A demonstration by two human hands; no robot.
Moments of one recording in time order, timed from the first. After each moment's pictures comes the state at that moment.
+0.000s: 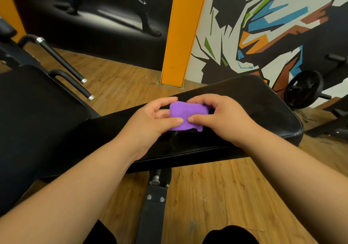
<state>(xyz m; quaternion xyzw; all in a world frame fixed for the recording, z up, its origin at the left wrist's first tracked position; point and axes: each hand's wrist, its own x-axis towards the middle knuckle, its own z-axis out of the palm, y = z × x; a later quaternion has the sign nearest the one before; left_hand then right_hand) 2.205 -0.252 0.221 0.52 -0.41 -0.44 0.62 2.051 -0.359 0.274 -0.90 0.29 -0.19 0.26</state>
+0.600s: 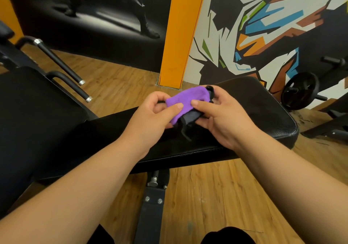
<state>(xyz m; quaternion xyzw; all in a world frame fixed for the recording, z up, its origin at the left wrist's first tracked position) 2.189 -0.256 0.234 0.52 -0.39 -0.36 0.67 2.056 -0.347 0.275 -0.60 0.26 -0.31 0.69</state>
